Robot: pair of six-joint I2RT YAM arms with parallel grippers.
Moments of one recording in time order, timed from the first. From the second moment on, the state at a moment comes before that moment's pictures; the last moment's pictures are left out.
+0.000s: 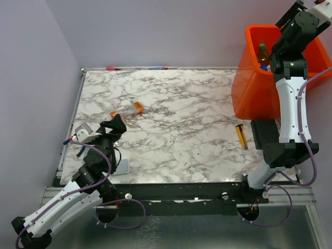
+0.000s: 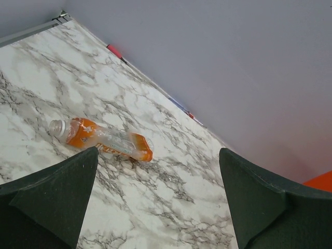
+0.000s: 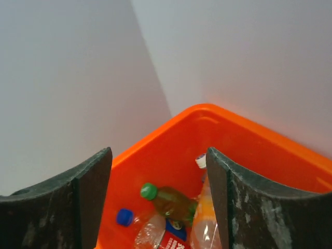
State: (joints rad) left arm -0.82 0.36 0.43 0.05 -1.06 -0.58; right arm -0.02 1.68 2.08 -0.17 0.70 0.10
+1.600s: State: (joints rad) left arm -0.35 1.55 0.66 0.03 -0.77 -1.77; right arm 0.55 0.91 0.61 0.22 -0.29 0.67
